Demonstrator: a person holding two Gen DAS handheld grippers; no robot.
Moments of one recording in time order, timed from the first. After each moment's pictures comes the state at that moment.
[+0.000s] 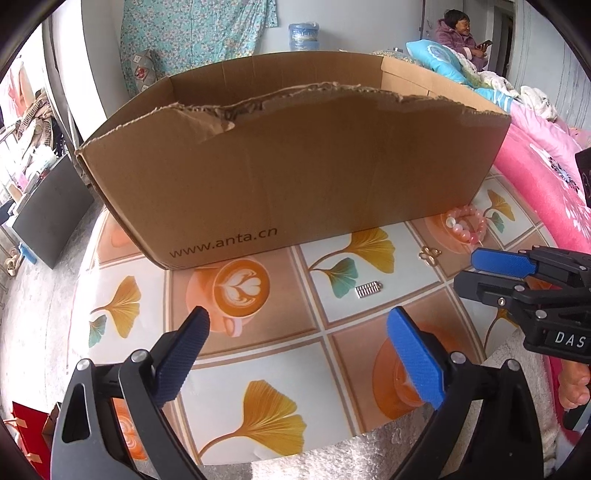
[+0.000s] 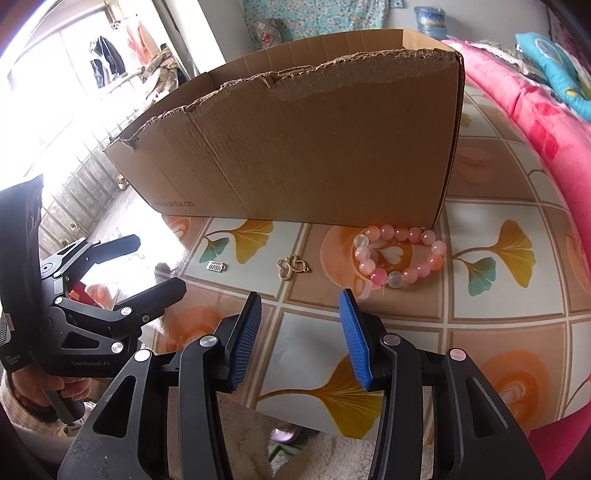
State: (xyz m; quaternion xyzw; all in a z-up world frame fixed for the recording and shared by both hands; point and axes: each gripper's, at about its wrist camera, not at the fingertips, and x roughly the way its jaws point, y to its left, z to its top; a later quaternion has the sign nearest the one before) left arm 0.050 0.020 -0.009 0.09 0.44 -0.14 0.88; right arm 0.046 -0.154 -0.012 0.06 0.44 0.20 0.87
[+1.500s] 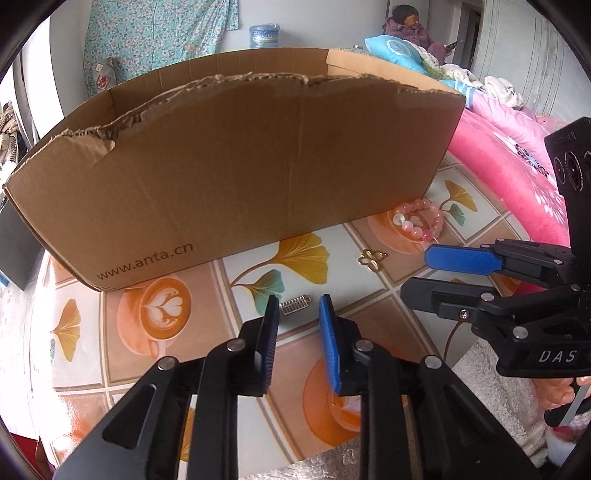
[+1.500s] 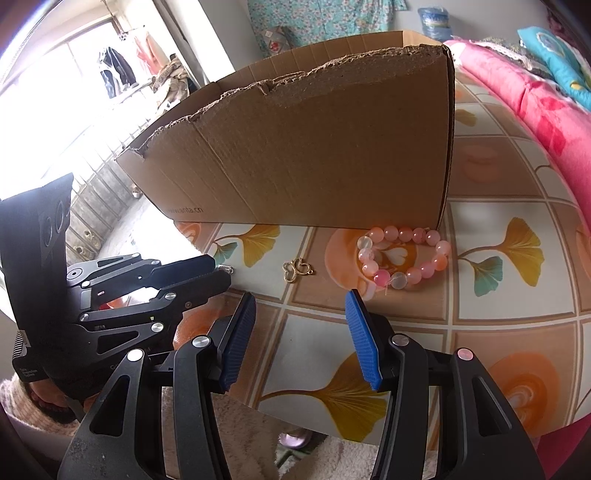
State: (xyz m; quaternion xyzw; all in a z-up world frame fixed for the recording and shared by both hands) left arm 0.054 -0.026 -0.019 0.09 0.44 -0.21 0.87; right arm 0.038 -0.176 -0.015 0.08 0.43 0.22 0.87
